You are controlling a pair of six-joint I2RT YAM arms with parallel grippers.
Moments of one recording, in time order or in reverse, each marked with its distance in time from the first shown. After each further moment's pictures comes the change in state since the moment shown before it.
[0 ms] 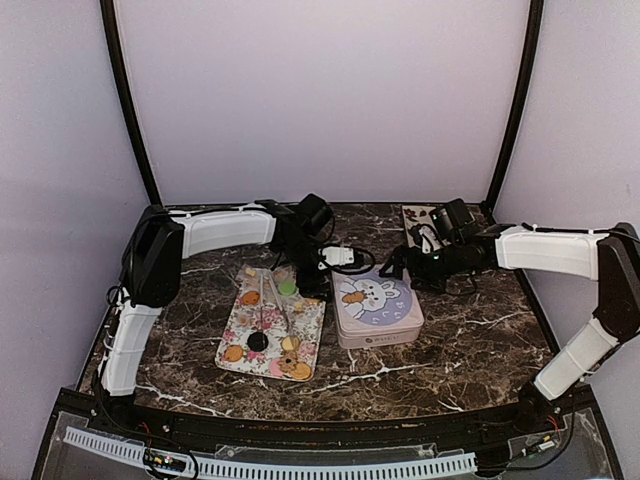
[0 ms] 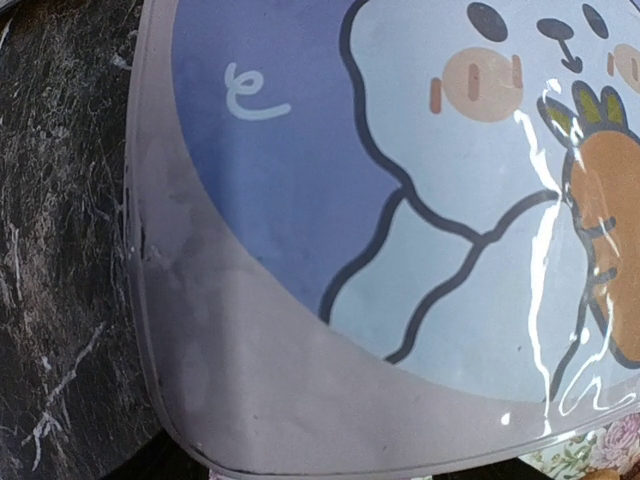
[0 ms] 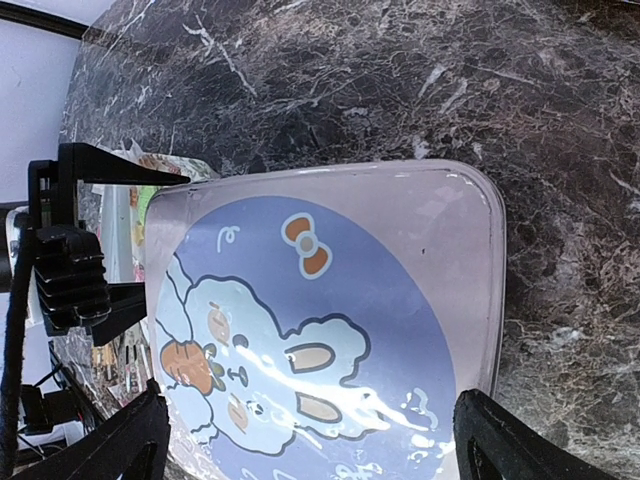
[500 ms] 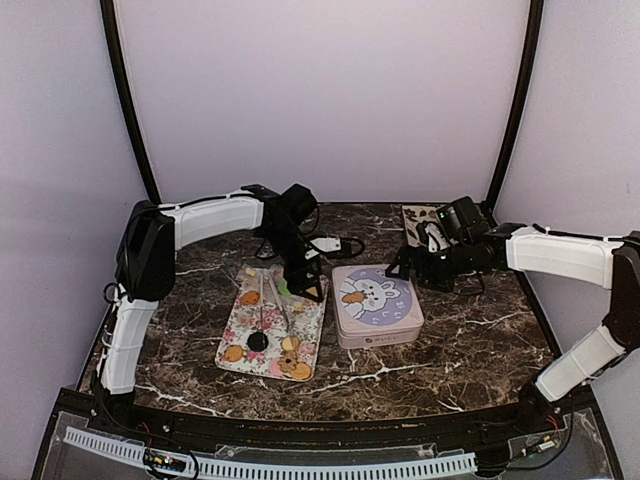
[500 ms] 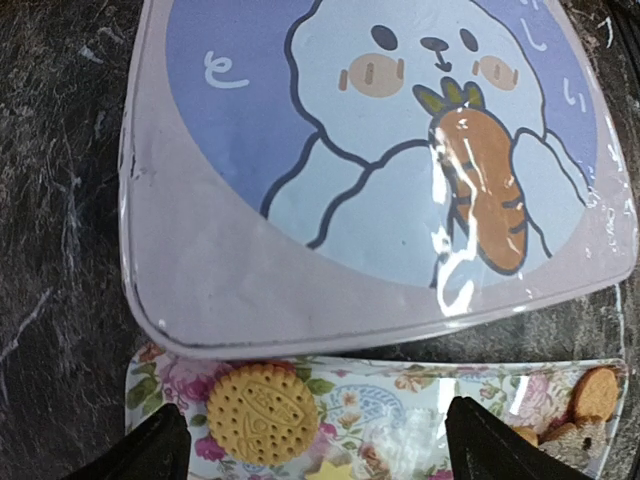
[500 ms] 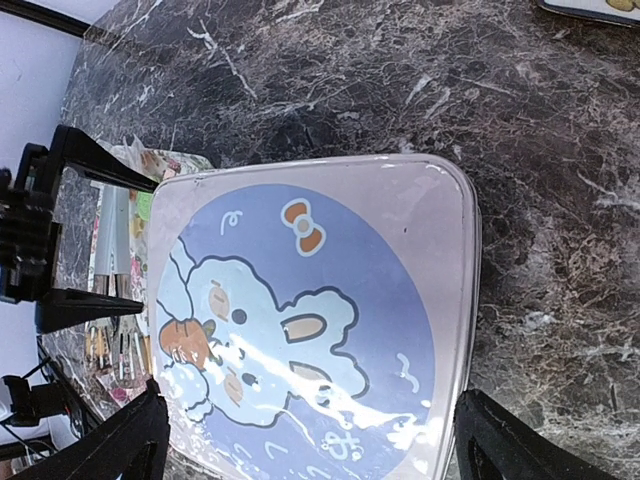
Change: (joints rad) left arm 0.068 -0.002 0.068 -0.186 0.213 -0.011; right arm 0.002 -0.067 -0.011 -0.050 0.035 -0.040
